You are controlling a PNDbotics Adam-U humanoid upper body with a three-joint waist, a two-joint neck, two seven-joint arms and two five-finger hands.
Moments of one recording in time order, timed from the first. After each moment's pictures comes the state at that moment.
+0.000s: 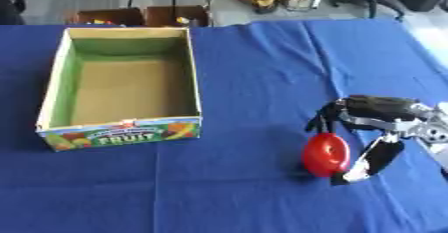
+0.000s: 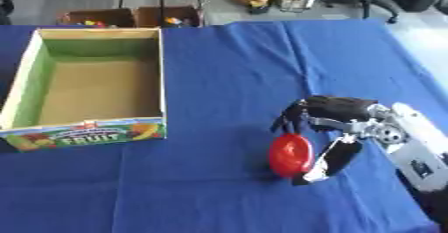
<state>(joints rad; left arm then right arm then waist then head) -0.46 0.14 0.25 -1.98 0.58 -0.25 -0.43 -0.19 -0.80 -0.07 -1.77 0.53 -0.44 0.61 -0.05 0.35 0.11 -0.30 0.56</state>
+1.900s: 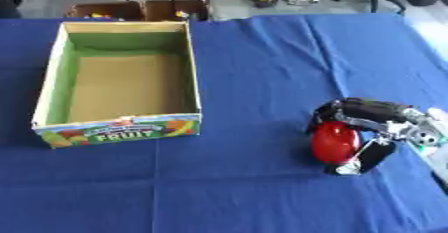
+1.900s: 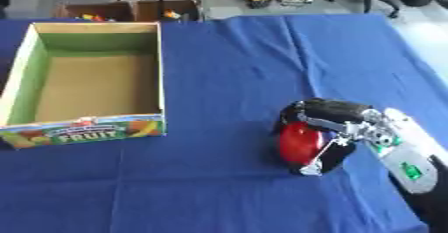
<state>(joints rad) -0.46 0.13 0.25 -1.98 0.58 -0.24 -0.44 -0.19 -0.78 -0.06 -1.72 0.53 -0.40 0.57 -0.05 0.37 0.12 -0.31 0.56</state>
